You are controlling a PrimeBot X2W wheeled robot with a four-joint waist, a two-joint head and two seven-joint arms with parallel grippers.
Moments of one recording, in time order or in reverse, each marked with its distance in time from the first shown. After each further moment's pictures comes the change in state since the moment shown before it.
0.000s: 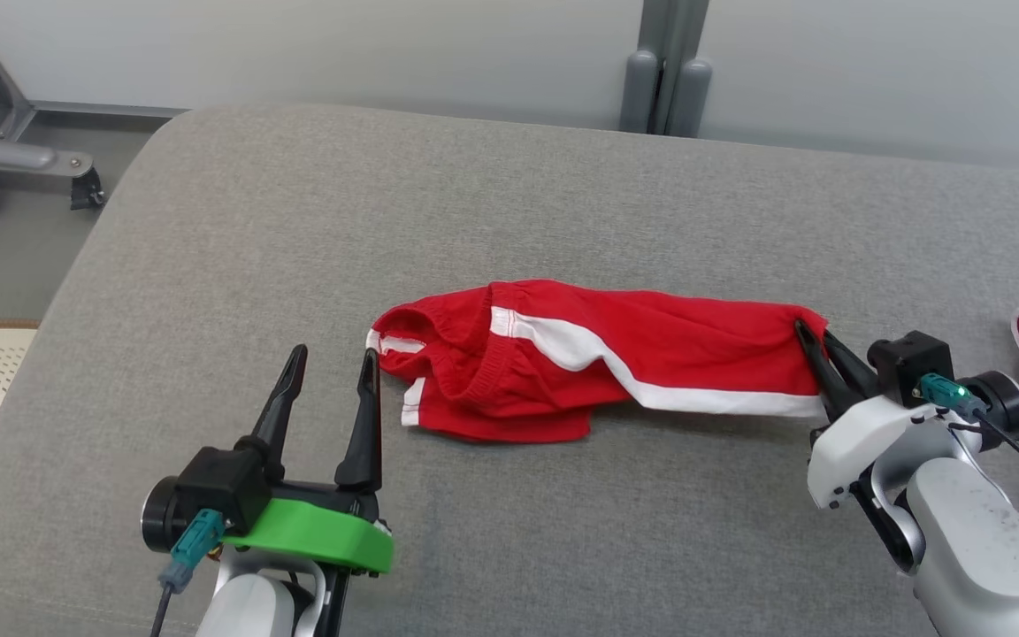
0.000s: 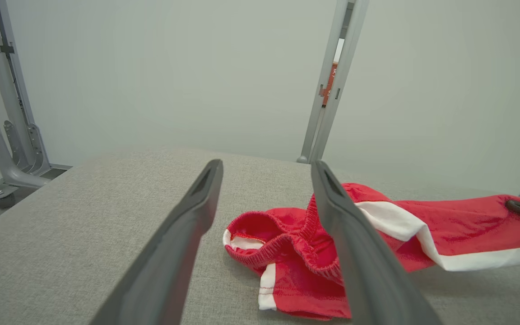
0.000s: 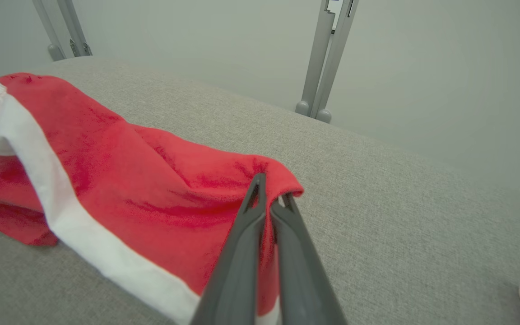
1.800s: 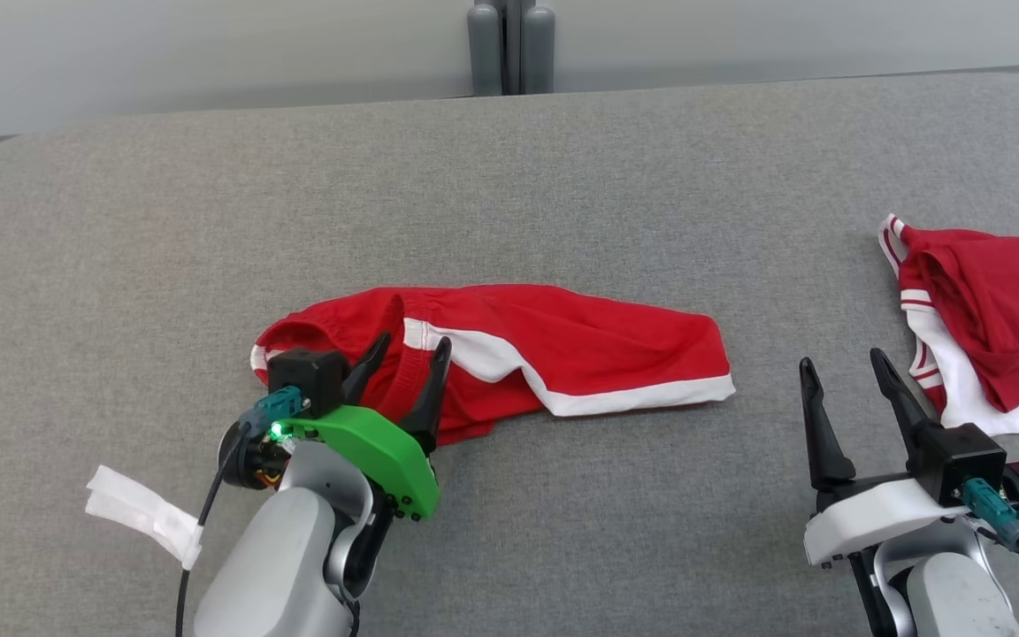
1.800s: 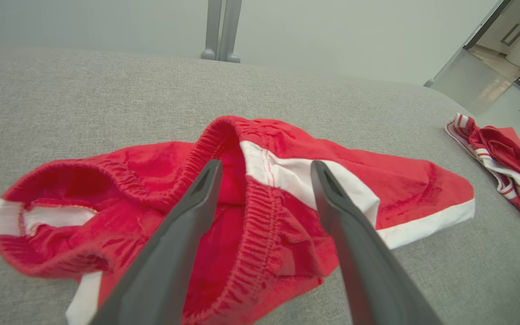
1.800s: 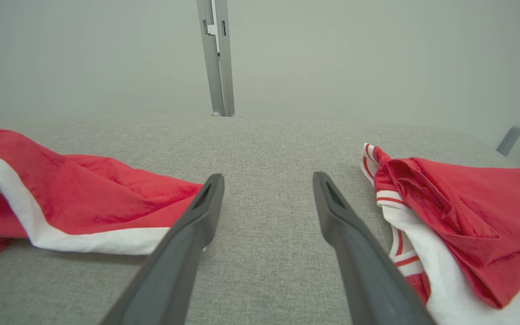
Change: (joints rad) left arm -0.258 0.000 -0.158 0.326 -0.179 -0.035 0.213; right arm 0.302 0.239 -0.331 -0.362 -0.211 0.000 -0.032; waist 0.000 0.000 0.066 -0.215
